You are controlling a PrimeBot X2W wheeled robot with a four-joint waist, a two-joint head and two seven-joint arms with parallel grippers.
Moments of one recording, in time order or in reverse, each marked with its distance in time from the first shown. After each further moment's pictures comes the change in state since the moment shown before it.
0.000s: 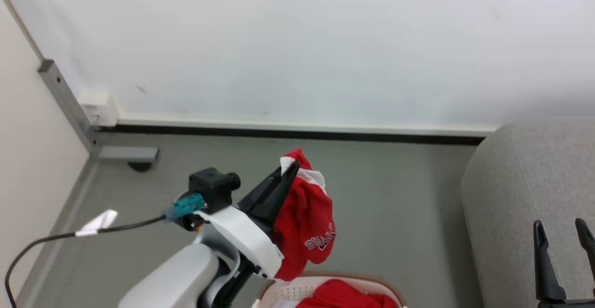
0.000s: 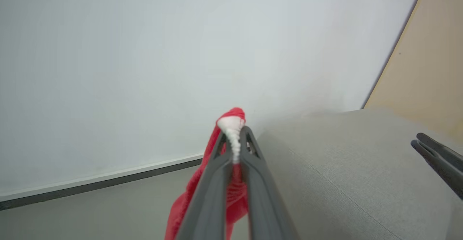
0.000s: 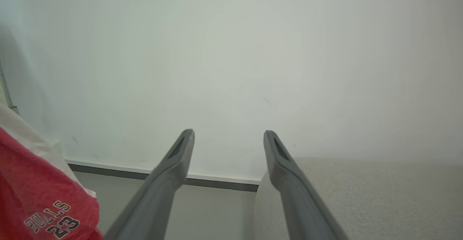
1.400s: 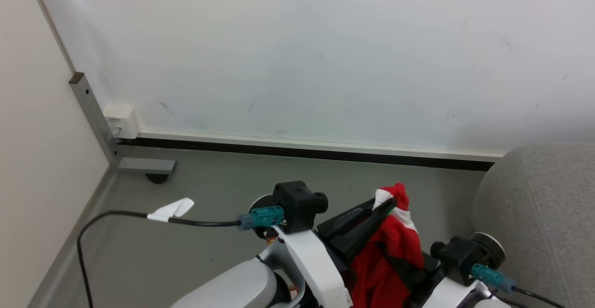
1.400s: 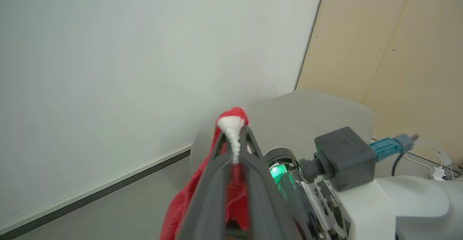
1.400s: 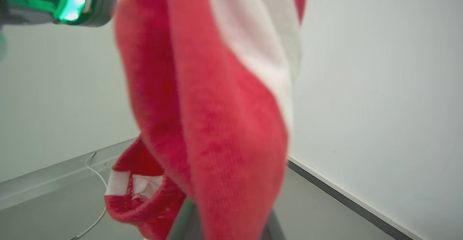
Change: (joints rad) left arm -0.050 -0.060 -0.149 -0.240 -0.009 -0.011 0.188; right arm -0.418 -0.177 0.869 0.209 0.322 0.000 0.100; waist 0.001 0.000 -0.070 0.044
